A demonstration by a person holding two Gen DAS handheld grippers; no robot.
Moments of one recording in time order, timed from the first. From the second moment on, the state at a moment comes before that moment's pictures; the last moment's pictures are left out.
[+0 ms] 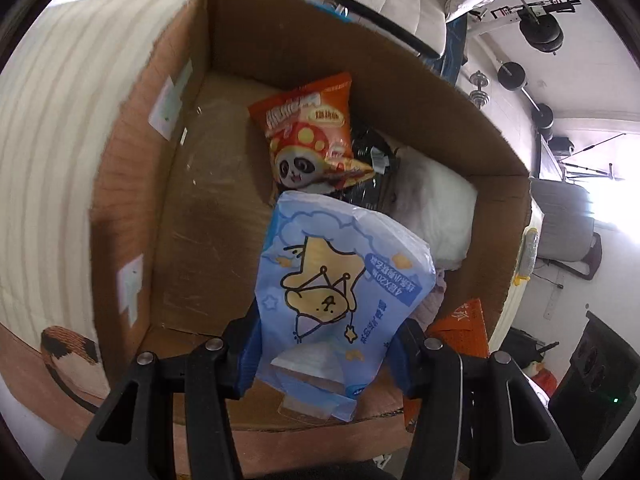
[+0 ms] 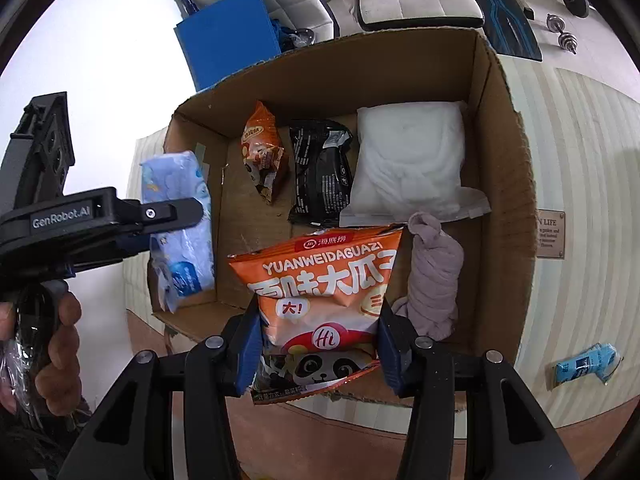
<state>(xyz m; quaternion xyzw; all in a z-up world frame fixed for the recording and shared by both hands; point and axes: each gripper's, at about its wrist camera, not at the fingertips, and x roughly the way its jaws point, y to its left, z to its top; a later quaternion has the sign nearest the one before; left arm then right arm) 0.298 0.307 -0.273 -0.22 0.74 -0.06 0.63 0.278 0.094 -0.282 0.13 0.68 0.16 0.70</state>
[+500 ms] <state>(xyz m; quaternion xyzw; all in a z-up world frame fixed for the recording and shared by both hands) 0.295 0.263 -0.318 -0.20 0.79 -0.12 0.57 0.294 0.105 -0.332 0.07 0.73 0.13 0.67</state>
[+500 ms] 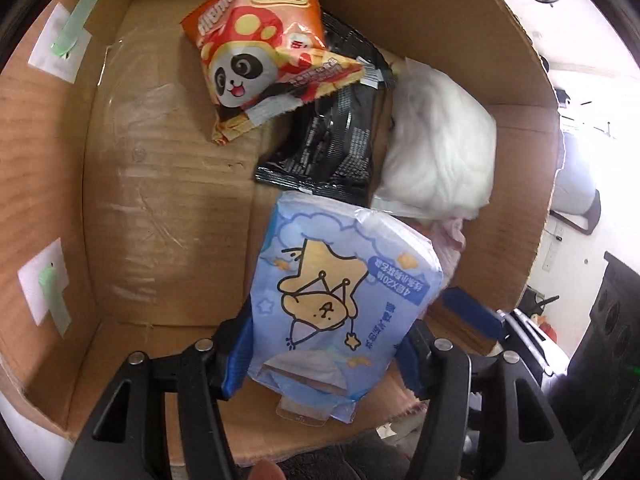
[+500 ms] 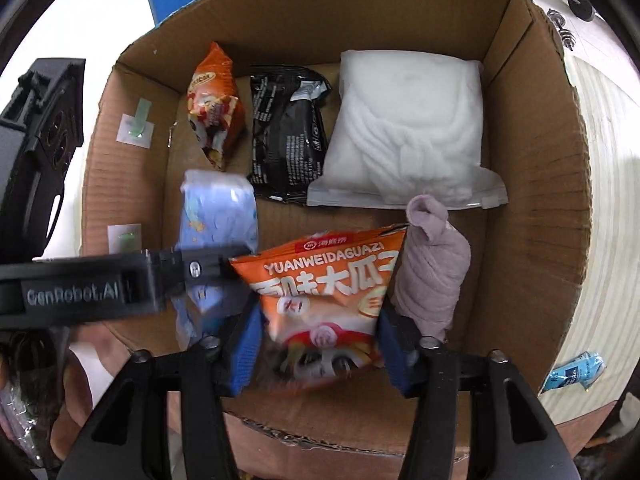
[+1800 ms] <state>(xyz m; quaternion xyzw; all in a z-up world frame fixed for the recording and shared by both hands) 0.184 0.165 -0.109 -0.05 0.56 -0.07 0.82 0.201 -0.021 -0.159 0.10 0.55 0.10 0.82</state>
